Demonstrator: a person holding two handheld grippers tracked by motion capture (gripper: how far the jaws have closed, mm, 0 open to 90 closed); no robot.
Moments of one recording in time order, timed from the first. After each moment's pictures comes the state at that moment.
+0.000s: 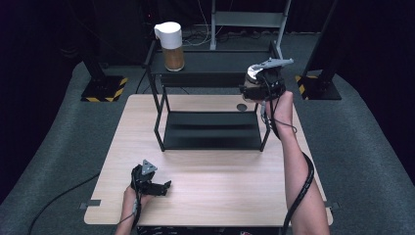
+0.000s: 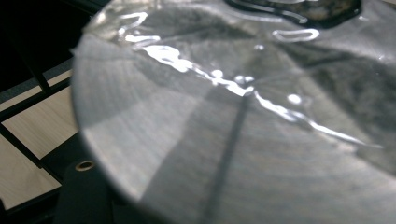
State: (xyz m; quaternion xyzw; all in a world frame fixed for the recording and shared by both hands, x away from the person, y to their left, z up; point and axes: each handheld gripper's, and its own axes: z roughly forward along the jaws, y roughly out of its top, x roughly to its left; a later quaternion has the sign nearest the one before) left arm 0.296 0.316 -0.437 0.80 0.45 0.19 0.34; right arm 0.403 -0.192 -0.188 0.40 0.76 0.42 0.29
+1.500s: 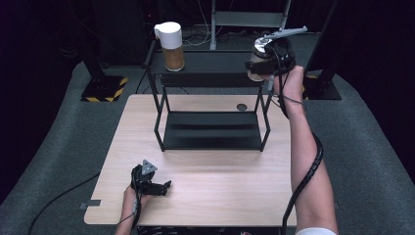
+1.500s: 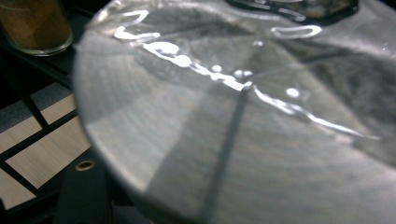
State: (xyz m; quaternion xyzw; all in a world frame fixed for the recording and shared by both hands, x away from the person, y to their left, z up) left arm 0.296 0.316 -0.437 0.80 0.45 0.19 0.34; right arm 0.415 -0.200 -0.127 0.40 0.75 0.43 0.31
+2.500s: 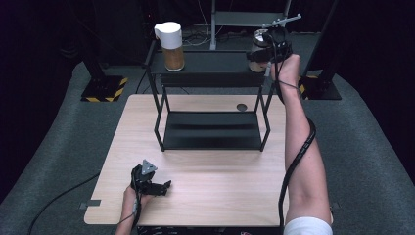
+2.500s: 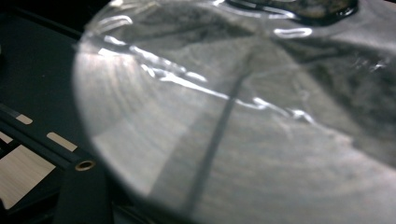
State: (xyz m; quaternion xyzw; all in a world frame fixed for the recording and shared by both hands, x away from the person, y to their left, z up) left arm 0.295 0.316 -0.437 0.80 0.45 0.19 0.34; right arm 0.466 -0.194 -0.118 0.44 0.74 0.41 0.30
